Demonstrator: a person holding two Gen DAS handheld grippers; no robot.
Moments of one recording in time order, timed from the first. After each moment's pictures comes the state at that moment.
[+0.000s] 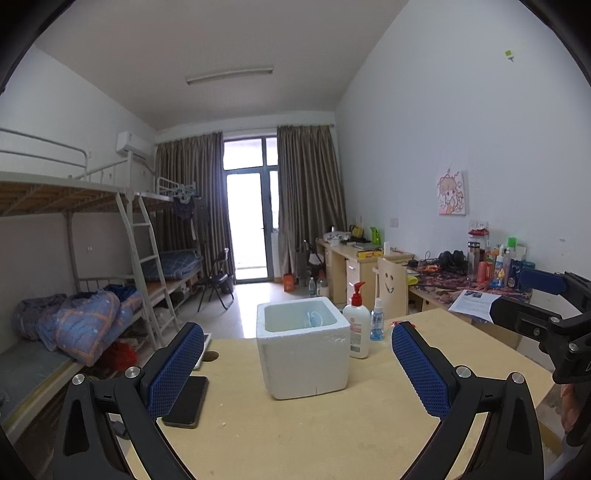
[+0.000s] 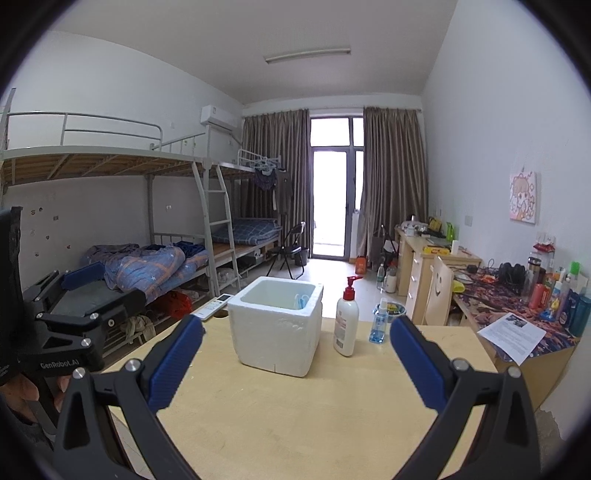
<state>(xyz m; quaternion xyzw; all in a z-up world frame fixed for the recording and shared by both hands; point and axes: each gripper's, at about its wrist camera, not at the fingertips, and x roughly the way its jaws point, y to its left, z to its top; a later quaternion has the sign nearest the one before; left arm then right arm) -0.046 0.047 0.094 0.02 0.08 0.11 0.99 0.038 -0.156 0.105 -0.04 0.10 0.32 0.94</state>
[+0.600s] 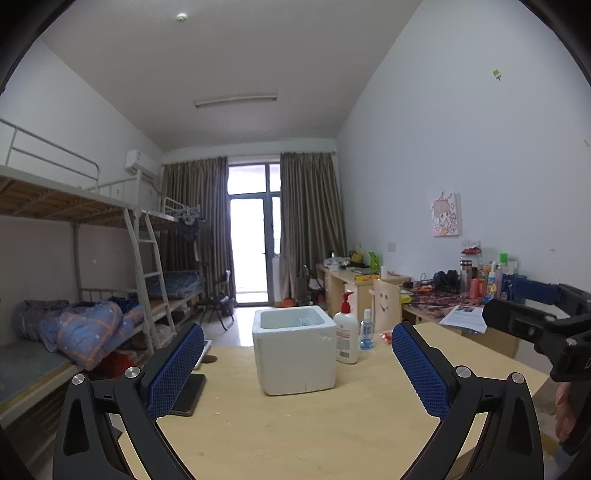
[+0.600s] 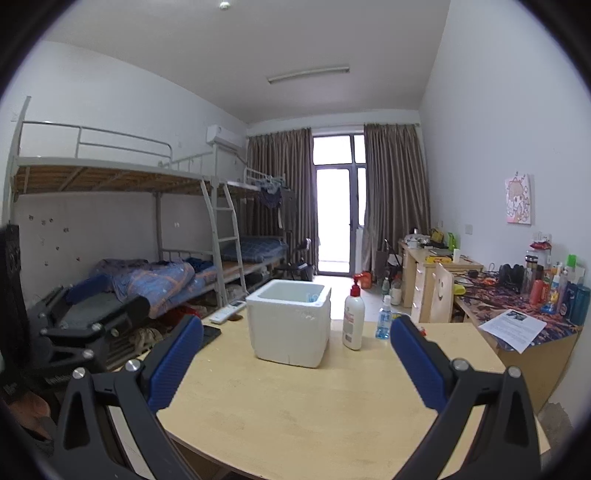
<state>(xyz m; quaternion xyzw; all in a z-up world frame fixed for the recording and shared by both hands) -0.099 0.023 0.061 0.02 0.02 0.11 0.99 -0.008 -0.179 0.079 -0.01 0.06 0.34 0.94</state>
